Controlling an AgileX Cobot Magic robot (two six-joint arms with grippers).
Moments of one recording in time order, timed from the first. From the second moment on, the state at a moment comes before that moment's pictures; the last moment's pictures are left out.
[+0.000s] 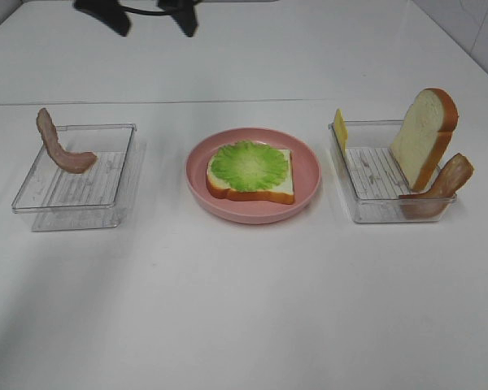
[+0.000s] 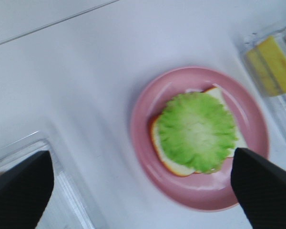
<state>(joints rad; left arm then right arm) -0.27 2.20 -2.28 -0.20 1.21 0.03 0.04 0.00 -0.50 -0.05 1.05 0.06</state>
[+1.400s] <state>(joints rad) 0.02 2.44 -2.21 -0.16 1.22 0.08 0.04 0.00 -0.50 -0.05 1.05 0.06</state>
